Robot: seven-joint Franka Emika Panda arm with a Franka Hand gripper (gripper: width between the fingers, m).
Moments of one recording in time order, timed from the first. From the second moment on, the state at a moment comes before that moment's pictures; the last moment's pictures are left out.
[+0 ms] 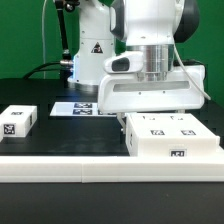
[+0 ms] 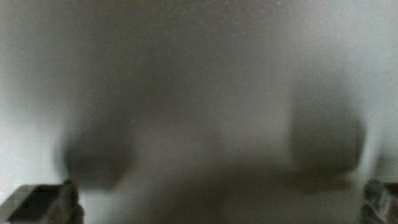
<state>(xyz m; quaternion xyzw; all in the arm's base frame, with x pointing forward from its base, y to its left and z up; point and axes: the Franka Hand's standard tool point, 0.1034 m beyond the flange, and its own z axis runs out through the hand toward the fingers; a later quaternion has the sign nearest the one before) 0.490 0.079 0.006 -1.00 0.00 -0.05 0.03</state>
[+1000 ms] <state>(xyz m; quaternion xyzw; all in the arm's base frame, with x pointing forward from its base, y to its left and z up) 0.493 0.085 0.005 -1.00 -0.01 -0.05 0.03</state>
